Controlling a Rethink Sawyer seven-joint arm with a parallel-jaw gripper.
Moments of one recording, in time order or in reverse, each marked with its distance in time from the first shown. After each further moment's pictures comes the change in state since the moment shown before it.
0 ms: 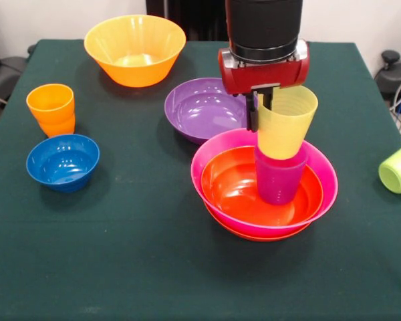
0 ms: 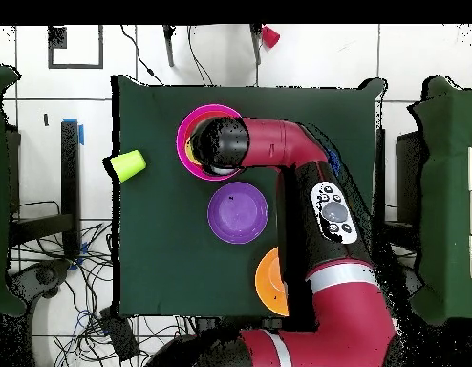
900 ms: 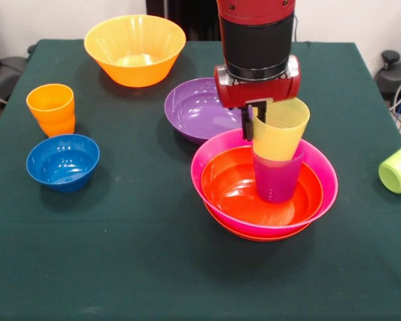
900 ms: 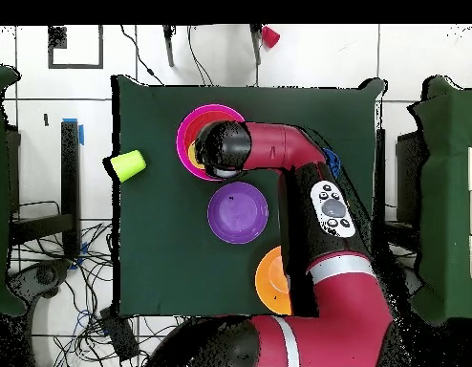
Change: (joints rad) arm -0.007 0.051 0.000 -0.008 -0.009 0.000 0.000
